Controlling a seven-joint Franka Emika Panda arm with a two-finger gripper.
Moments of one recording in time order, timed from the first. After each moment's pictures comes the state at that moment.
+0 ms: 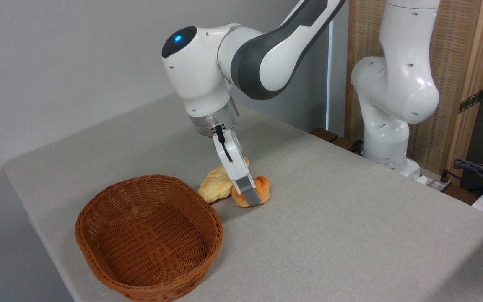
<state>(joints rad) -0.36 -0.15 0.19 -2.25 0.01 1.86 1.10</state>
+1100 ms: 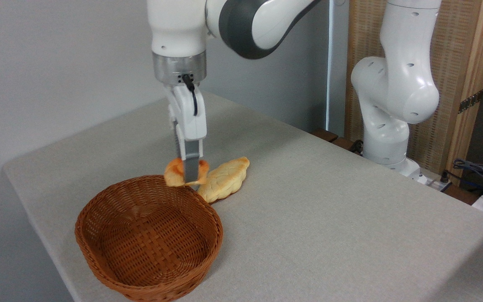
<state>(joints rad) -0.35 -0.15 0.20 -2.05 -0.07 2.04 0.97</state>
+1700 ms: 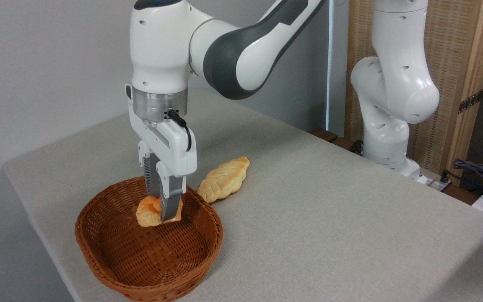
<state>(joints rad) -0.34 0.01 0.23 -1.99 -0.08 2.24 0.79</state>
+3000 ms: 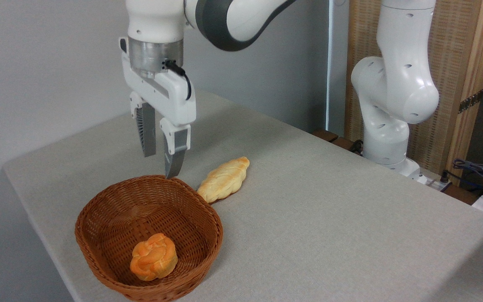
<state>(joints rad) -0.36 -0.10 0.16 -1.94 -0.09 2.04 0.64</state>
